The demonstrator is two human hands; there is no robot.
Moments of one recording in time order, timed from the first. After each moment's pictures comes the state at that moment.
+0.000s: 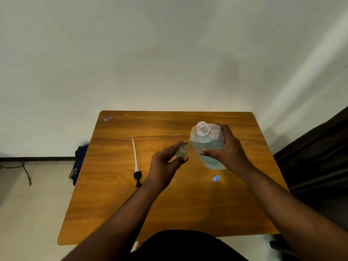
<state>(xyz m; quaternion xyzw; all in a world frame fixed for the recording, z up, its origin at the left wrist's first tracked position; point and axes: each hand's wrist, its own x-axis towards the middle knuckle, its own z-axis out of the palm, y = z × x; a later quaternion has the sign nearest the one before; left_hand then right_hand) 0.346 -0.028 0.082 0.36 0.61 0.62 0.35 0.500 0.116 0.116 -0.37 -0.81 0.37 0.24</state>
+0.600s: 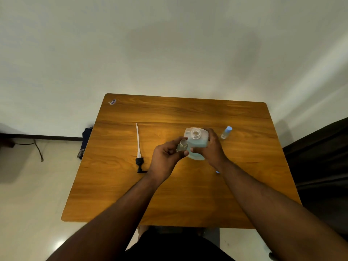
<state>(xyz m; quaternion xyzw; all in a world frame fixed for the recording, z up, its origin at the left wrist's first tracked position) 0.347 -0.022 0.047 0.32 0.57 0.64 0.39 0.464 0.136 -0.004 -0.43 -0.73 0.49 0.20</state>
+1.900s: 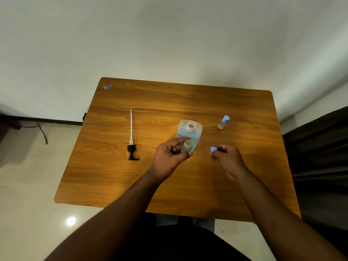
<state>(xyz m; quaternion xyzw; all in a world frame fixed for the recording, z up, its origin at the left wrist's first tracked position) 0.397 -0.007 0.027 0.26 0.63 0.61 0.42 0.549 0.139 -0.008 -0.57 -0.57 0.58 0.11</state>
